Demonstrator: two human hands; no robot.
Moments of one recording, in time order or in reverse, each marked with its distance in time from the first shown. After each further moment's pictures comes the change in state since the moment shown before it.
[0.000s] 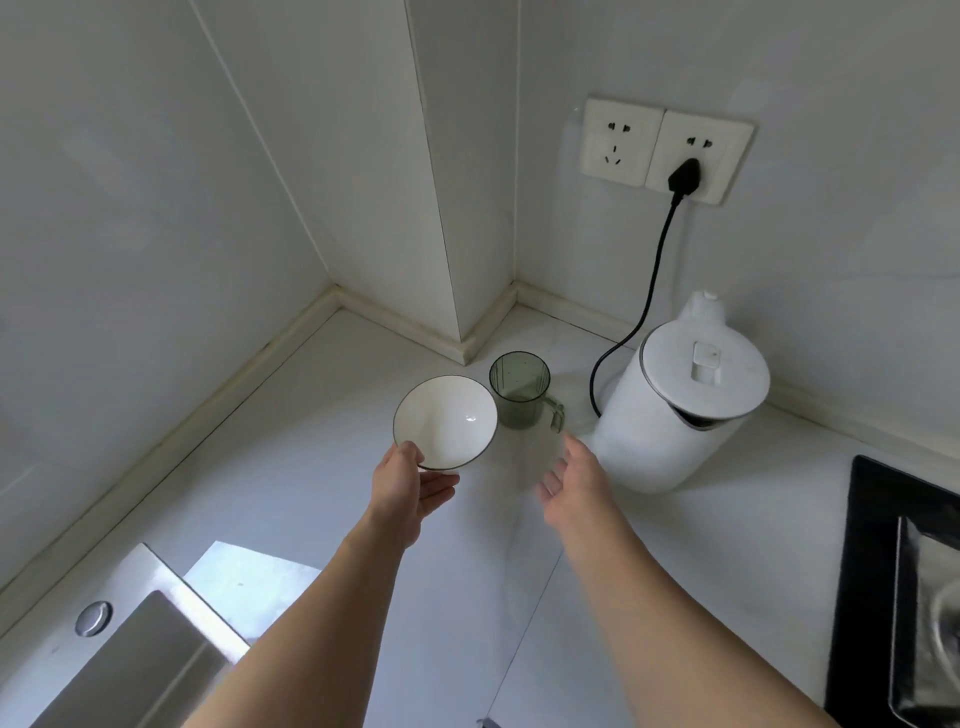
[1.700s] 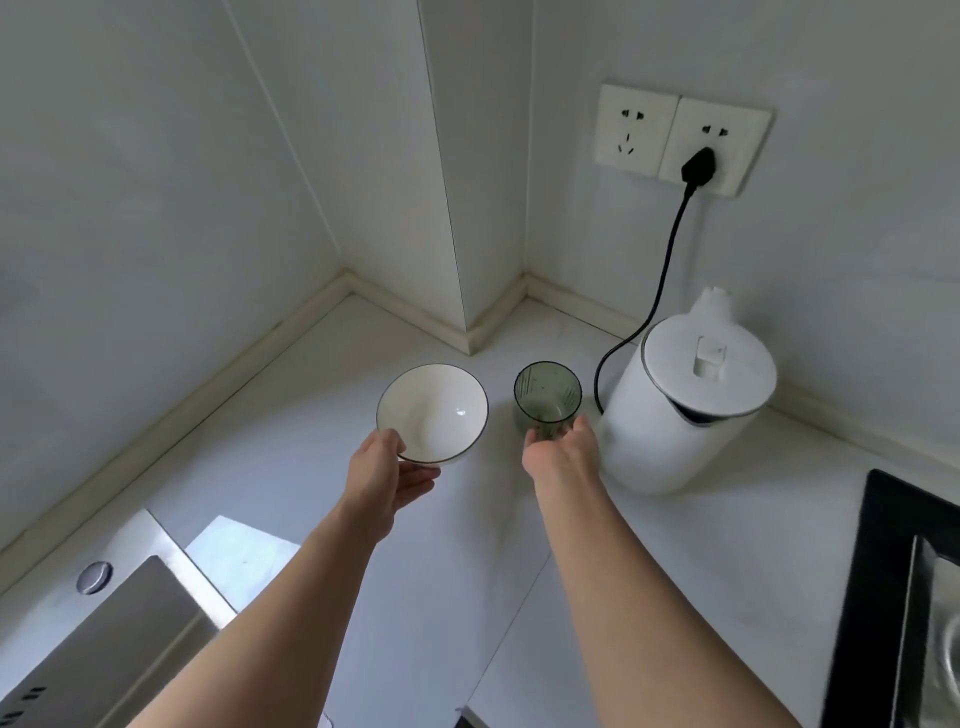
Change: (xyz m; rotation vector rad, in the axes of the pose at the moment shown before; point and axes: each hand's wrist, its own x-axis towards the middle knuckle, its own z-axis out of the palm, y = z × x) left_hand -0.015 -0.007 -0.015 0.022 0.037 0.081; right_hand -0.023 -0.021 0.024 0.571 0.054 0.151
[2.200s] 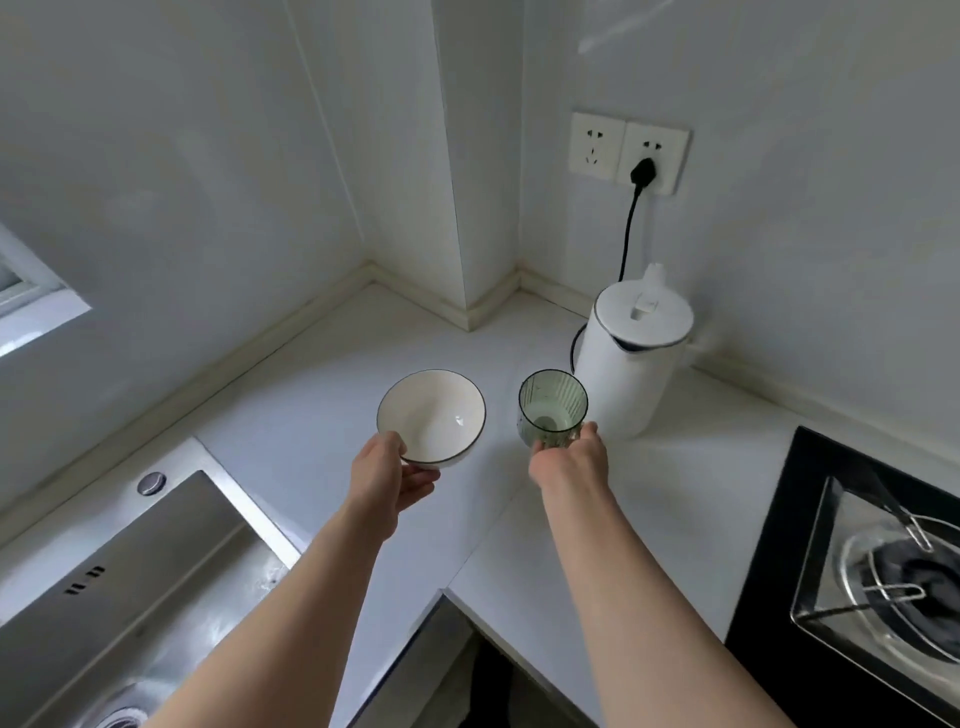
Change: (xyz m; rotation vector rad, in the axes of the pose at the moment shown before) left_hand -0.130 -0.064 -0.018 -0.090 0.060 0.041; right_hand -0.098 -0.028 -0.115 -0.169 -0.033 -0.113
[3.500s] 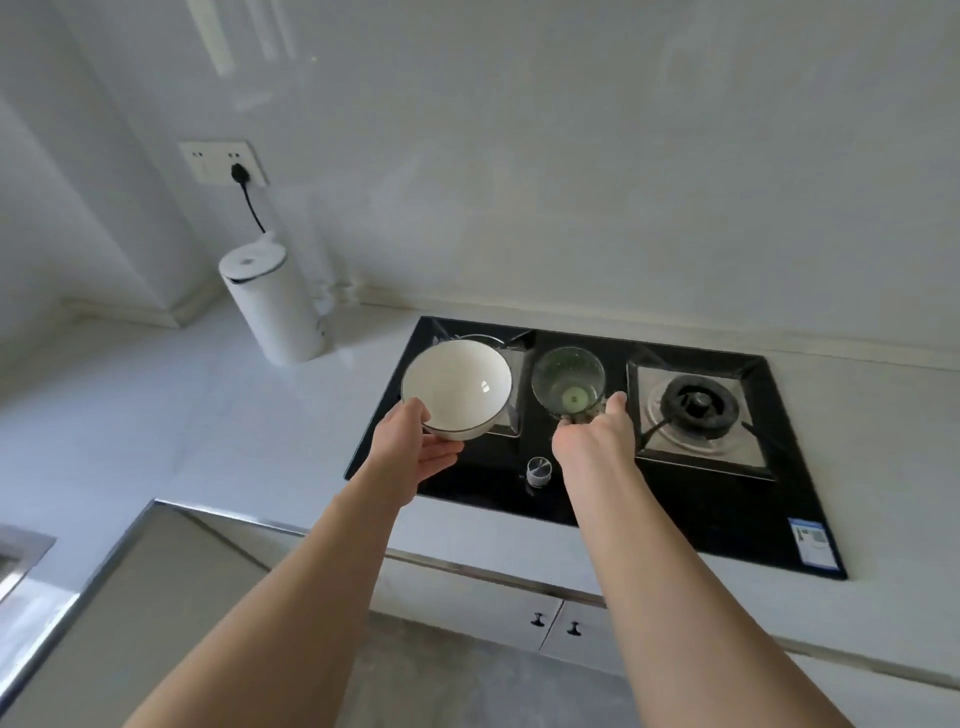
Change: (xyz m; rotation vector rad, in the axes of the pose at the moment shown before) left_hand -0.397 -0.257 0.265 0.286 -0.535 -0.005; right_hand -0.196 -0.340 -0.447 0.447 0.131 -0.419
